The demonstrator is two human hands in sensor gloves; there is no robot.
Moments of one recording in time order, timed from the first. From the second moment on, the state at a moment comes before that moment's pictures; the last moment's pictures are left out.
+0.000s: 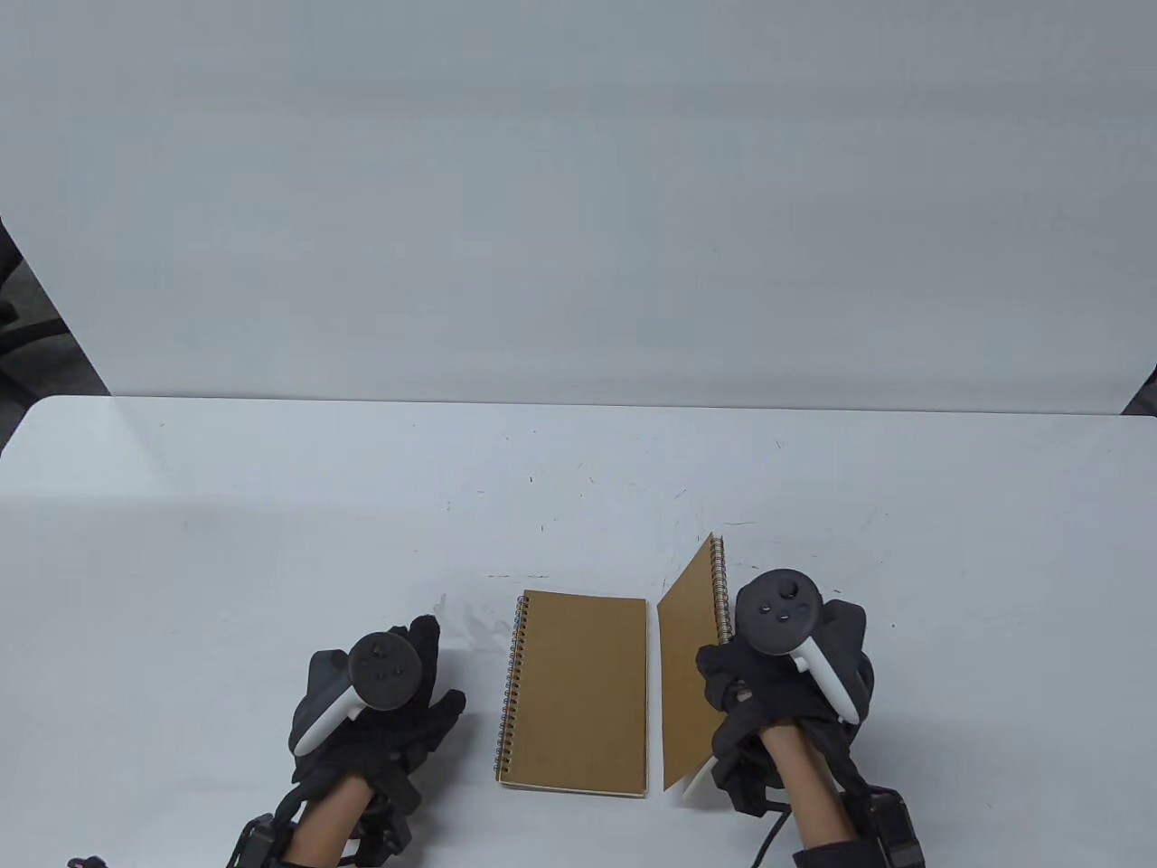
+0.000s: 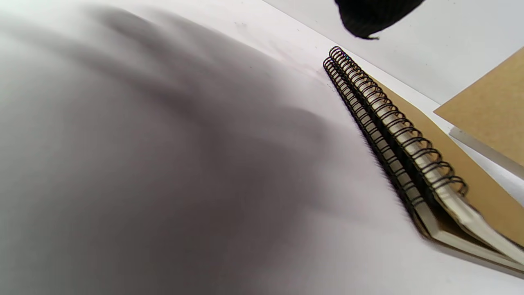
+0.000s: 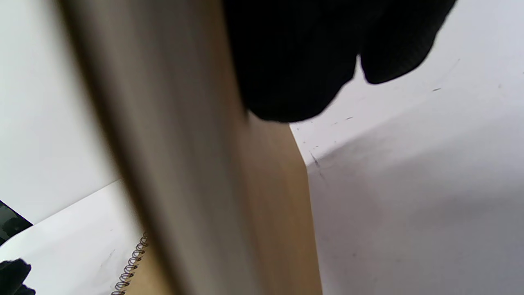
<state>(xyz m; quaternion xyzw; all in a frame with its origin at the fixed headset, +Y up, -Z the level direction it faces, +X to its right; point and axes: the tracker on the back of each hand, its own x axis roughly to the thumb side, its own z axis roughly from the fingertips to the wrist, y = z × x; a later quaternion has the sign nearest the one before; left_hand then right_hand) -0.233 -0.759 -0.337 -0.20 -0.06 0.21 0.96 0.137 -0.647 -0.335 -0.06 0.07 0.97 0.24</state>
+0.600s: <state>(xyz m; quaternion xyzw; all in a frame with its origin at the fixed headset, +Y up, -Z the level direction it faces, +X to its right) -0.235 -0.760 -0.334 -0.23 -0.06 0.25 0.94 -0.004 -0.675 -0.343 -0.04 0.08 0.99 0.08</state>
